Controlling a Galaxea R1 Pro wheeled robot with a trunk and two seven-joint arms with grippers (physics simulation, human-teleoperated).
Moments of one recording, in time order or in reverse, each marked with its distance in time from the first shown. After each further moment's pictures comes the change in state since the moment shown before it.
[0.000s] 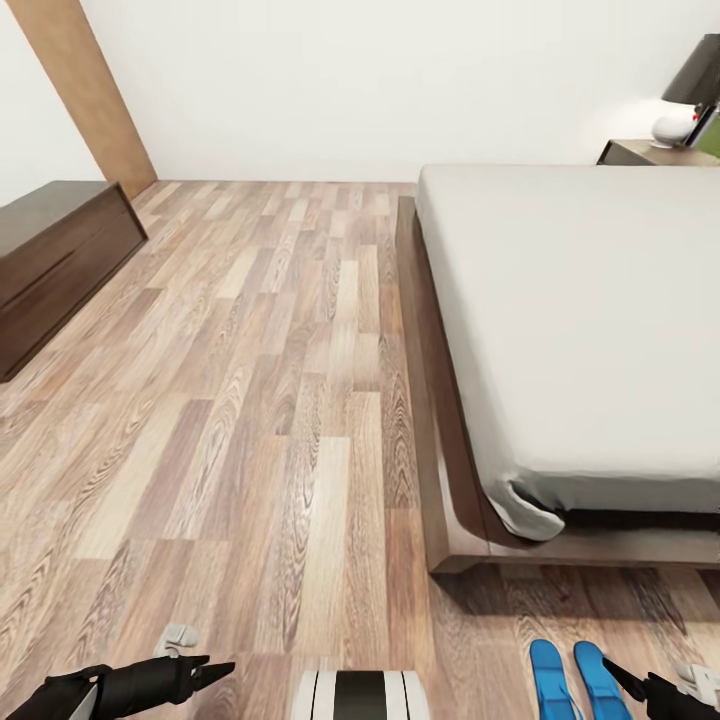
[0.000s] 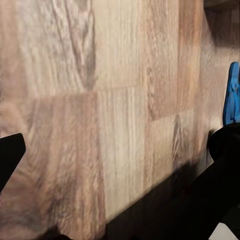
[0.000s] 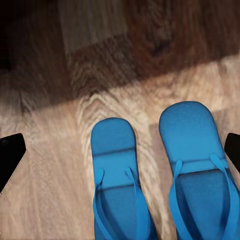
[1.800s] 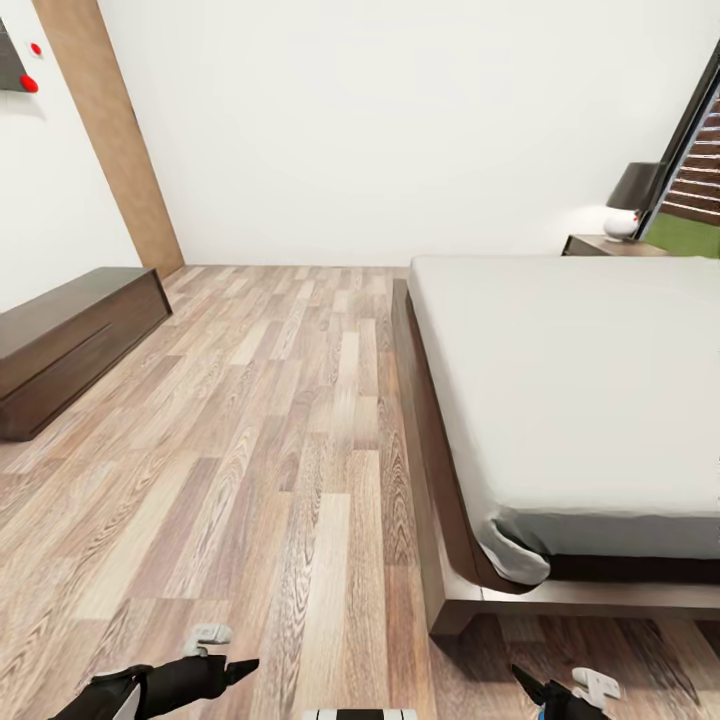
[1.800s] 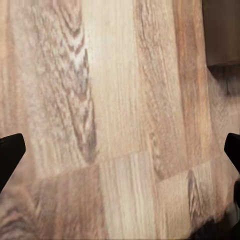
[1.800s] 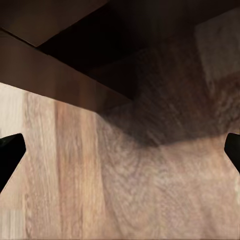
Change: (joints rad) left arm 0.000 -0.104 -0.003 0.004 -0.001 0.000 0.266; right arm 0.000 0.247 0.009 0.012 0.012 -0.010 -0.085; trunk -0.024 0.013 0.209
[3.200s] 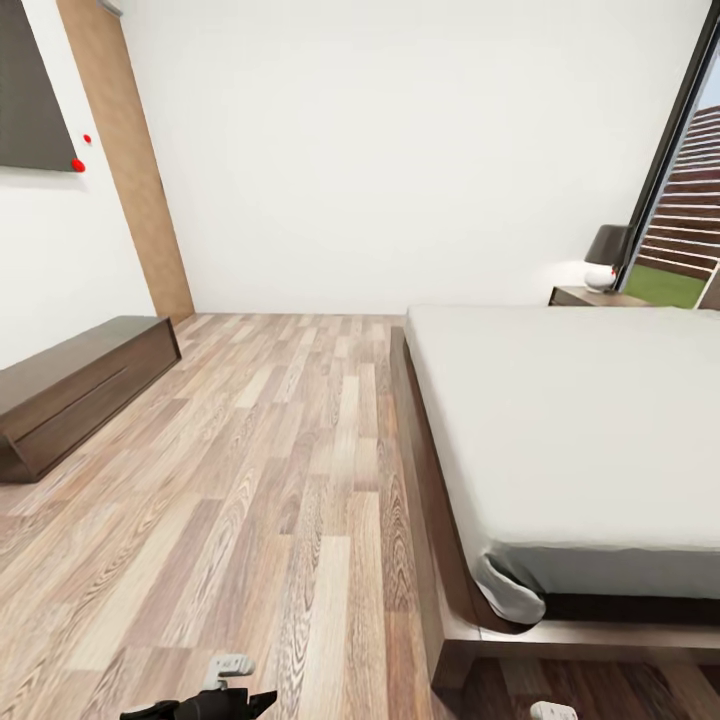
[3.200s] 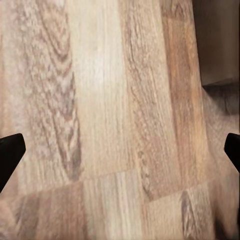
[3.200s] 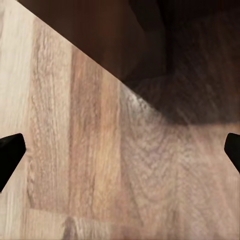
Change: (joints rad) left arm 0.000 -0.080 0.001 0.157 0.002 -0.102 0.186; right arm 0.001 0.115 0.018 0.061 0.258 0.005 -0.222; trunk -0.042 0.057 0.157
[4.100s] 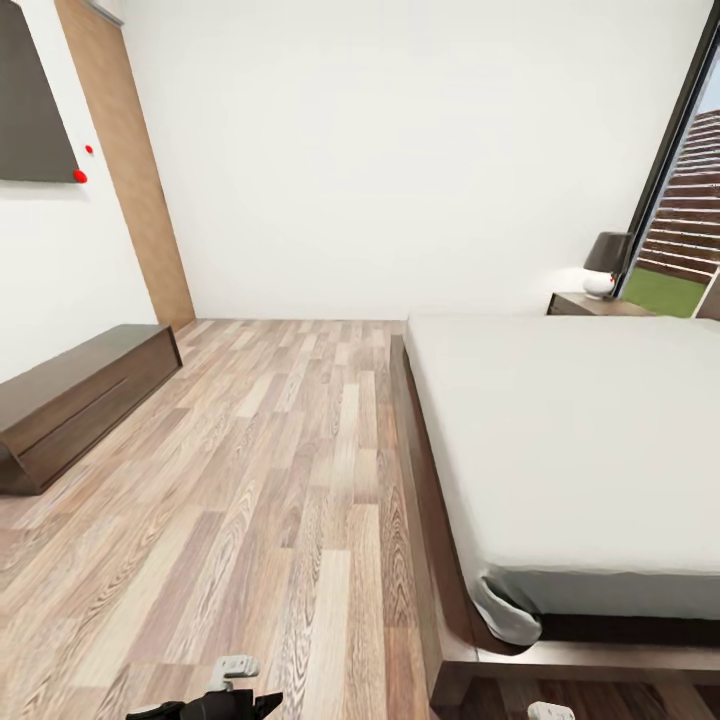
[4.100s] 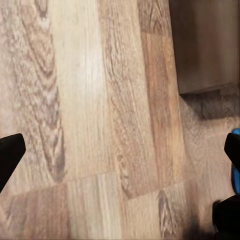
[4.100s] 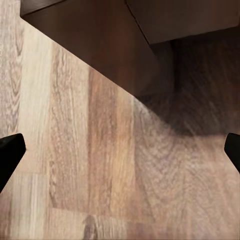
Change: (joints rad) left arm 0.000 -0.014 -0.001 0.004 -0.002 0.000 0.002; right arm 0.000 0.009 0.000 0.002 -0.001 -0.003 -0.010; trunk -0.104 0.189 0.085
